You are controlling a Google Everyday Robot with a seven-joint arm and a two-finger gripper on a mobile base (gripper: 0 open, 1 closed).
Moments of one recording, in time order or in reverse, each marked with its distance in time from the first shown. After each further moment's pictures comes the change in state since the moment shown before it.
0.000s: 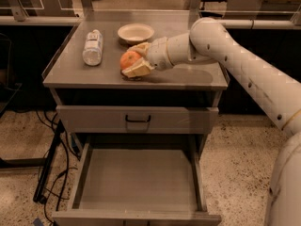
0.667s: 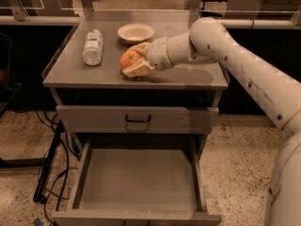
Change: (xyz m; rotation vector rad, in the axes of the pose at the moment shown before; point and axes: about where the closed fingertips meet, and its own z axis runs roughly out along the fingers) arm 0.000 0.000 0.000 0.000 0.000 0.000
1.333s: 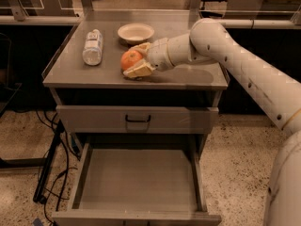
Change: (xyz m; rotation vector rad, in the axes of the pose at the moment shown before) arm 0.000 0.000 0.000 0.000 0.000 0.000
